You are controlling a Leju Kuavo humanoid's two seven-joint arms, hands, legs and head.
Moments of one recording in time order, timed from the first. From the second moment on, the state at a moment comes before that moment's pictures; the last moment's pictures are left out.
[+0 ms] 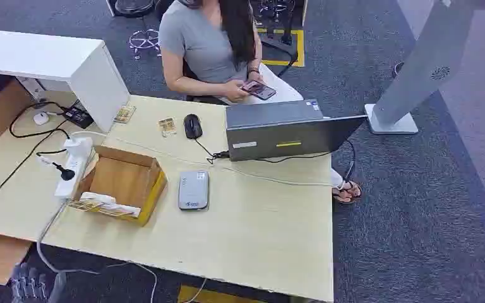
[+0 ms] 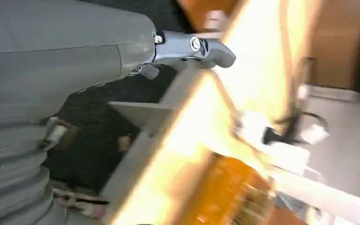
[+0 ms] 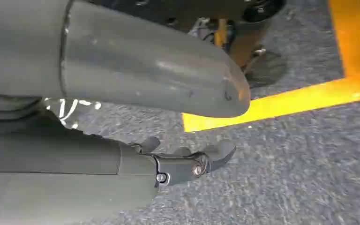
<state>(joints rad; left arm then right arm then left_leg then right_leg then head) 0.23 -0.25 0.82 -1.30 0.13 -0.28 -0.64 0.00 0.12 -0.63 -0.23 0.60 -0.09 -0.17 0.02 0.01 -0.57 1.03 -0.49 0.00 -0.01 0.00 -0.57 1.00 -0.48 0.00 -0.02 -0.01</state>
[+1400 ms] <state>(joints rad) -0.17 0.05 0.32 -1.60 -0.52 0.15 -0.43 -0.02 0.15 -0.55 -0.20 0.90 -0.08 0.02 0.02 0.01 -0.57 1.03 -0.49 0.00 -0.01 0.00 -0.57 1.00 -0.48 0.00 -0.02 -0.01</state>
